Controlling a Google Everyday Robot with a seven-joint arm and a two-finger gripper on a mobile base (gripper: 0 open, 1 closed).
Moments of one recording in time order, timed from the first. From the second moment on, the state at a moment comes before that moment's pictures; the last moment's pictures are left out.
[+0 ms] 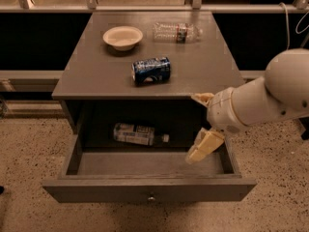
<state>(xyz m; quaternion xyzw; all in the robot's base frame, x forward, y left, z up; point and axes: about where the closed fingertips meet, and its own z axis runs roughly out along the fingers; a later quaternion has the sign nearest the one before) 0.478 -0.096 0.817 -0.63 0.70 0.11 0.32</state>
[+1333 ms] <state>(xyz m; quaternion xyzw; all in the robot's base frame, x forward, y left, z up) 0.543 -0.034 0.688 -0.61 0.69 0.15 0.36</state>
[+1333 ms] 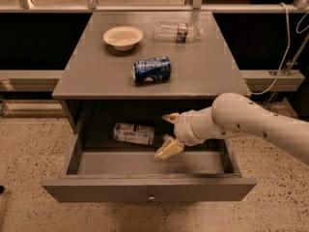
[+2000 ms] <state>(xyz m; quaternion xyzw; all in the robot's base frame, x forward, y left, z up) 0.573 -0.035 0.634 -0.58 0.72 0.13 0.36</state>
